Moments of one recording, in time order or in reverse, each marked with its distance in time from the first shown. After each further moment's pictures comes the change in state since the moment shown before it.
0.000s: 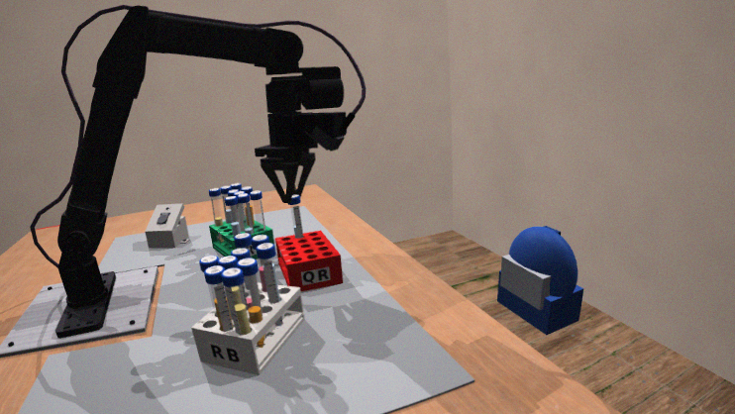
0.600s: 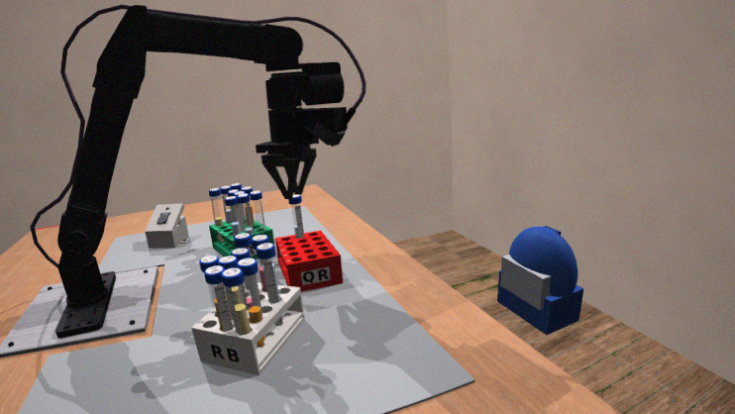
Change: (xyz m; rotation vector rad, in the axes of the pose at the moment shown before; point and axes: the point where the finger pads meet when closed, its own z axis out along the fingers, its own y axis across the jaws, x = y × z) arm -0.002 0.003 -0.007 -0.012 -0.010 0.000
